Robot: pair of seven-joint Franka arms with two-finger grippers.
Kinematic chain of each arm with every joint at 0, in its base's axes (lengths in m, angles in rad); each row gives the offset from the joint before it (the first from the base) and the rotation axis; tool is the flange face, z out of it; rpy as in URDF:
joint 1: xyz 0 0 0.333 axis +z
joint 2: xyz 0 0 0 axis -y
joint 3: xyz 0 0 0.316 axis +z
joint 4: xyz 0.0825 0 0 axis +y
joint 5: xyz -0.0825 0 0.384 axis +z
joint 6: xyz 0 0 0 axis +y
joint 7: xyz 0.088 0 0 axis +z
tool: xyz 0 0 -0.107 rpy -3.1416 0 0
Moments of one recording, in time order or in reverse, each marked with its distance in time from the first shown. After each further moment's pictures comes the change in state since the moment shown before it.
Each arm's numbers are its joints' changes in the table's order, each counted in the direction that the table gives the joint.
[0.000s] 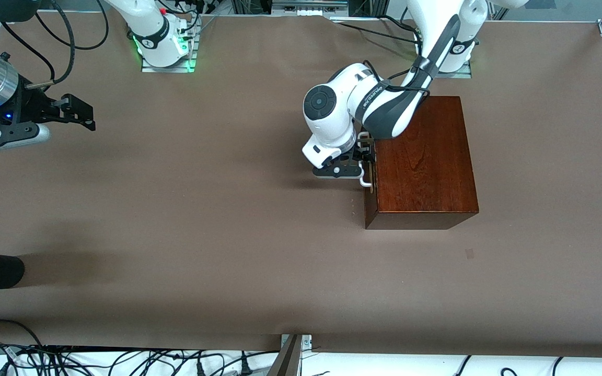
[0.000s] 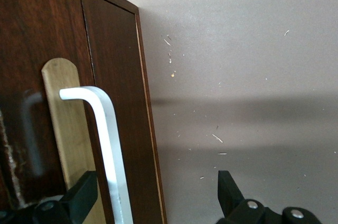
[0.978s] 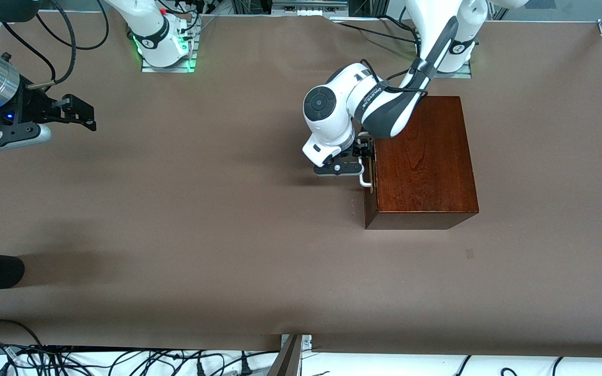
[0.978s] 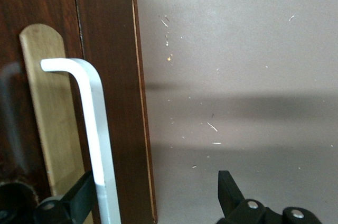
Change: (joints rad) left arm -0.001 0.001 -0.006 0.021 -0.047 -0.006 0.047; right arm 0.003 -0.001 0.000 0.000 0.000 -0.002 0.000
